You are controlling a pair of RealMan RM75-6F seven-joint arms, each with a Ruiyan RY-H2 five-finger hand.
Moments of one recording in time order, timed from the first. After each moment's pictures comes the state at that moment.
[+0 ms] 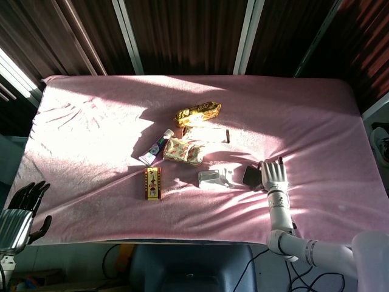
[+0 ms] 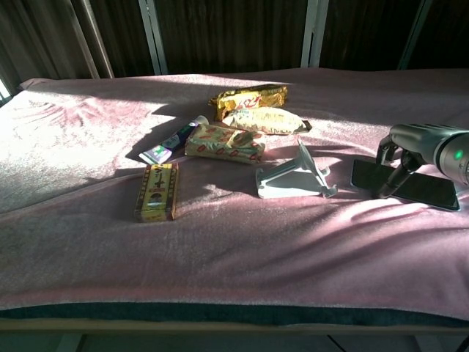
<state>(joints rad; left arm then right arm) -0.10 -1.10 0.01 -1.58 1.61 1.51 0.00 0.78 -1.62 0.19 -1.41 -0.40 1.11 -0.76</state>
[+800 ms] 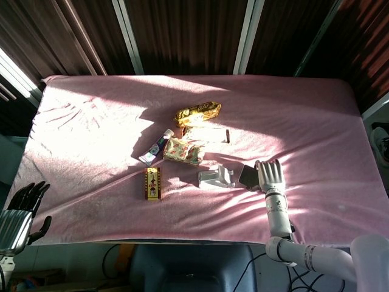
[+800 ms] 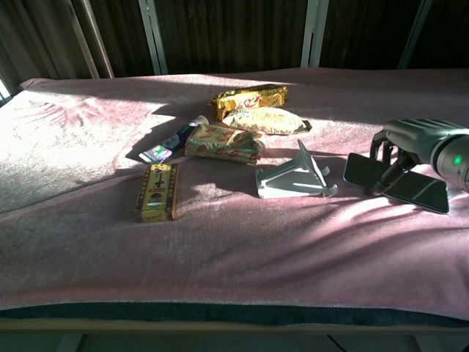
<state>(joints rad) -0.10 -1.10 0.01 -1.58 1.61 1.51 -0.01 0.74 -1.65 0.18 -1.41 -0.54 1.17 -0.75</state>
